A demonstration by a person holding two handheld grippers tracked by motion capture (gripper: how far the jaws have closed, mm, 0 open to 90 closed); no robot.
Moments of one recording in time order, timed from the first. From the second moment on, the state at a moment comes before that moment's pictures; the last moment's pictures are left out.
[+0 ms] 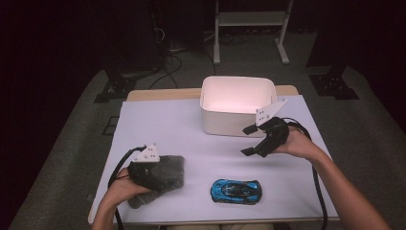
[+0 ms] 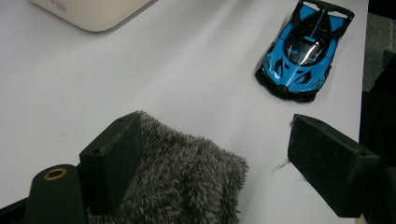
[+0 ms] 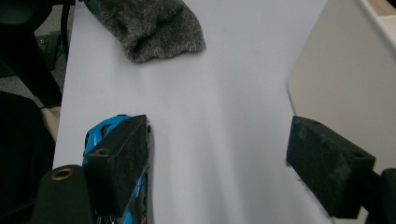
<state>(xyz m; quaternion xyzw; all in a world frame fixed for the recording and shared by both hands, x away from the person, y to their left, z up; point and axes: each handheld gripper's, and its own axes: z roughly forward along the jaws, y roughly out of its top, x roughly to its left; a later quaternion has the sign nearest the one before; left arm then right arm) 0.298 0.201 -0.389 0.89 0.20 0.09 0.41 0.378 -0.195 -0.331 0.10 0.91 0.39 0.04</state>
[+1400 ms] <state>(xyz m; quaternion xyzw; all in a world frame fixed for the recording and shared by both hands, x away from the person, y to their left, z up) 0.300 0.207 -0.391 0.88 0.20 0.08 0.42 0.486 -0.150 -0.317 0.08 0.95 0.29 0.05</state>
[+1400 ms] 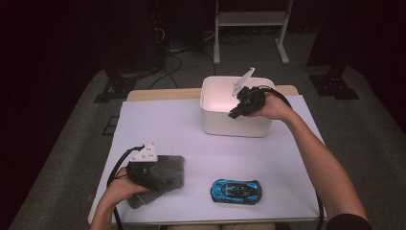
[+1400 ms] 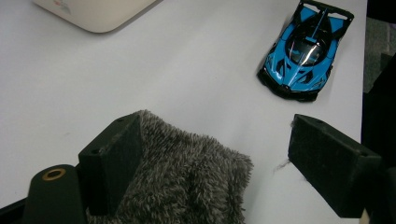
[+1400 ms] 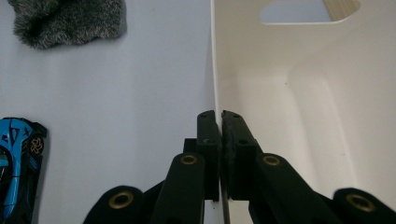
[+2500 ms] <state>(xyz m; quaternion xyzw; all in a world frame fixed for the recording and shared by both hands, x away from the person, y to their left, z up) 0.298 0.205 -0.389 0.88 0.19 0.09 0.42 0.417 -0.145 -0.318 0.04 0.95 0.31 0.01</state>
